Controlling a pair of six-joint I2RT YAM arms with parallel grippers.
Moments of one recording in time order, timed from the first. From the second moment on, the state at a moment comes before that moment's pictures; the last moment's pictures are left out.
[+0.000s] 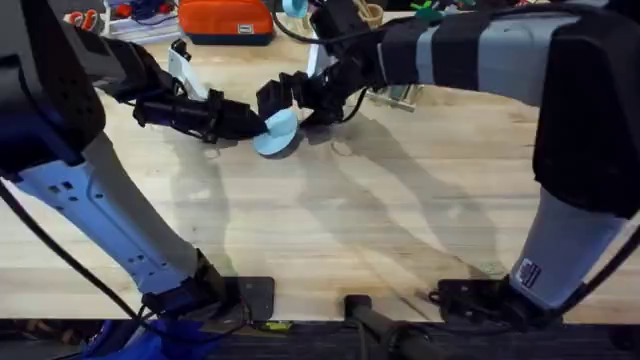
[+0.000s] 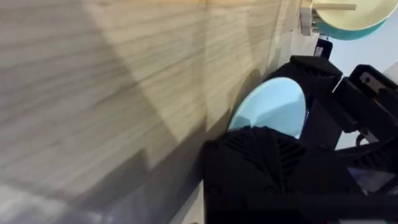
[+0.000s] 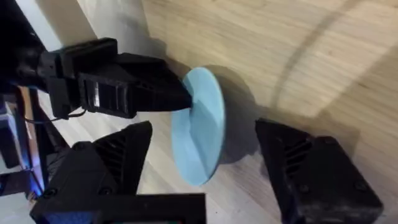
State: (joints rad) left arm 0.35 2.13 1.24 -0.97 1.02 0.34; right arm 0.62 2.09 1.48 -0.39 -0.55 0.56
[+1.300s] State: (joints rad) left arm 0.36 2.05 1.24 -1.00 0.90 0.34; right arm 0.63 2.10 1.48 -0.39 -0.58 0.54
